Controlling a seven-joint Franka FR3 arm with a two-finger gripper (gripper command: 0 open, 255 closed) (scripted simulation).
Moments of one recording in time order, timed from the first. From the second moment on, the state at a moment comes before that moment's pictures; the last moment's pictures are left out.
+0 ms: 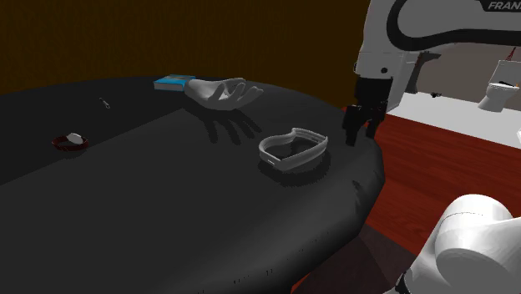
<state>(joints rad) 0.02 -0.81 -0.05 -2.35 -0.04 1.46 0.11</state>
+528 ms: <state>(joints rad) -0.07 -0.71 0.12 -2.31 0.12 1.58 0.56</state>
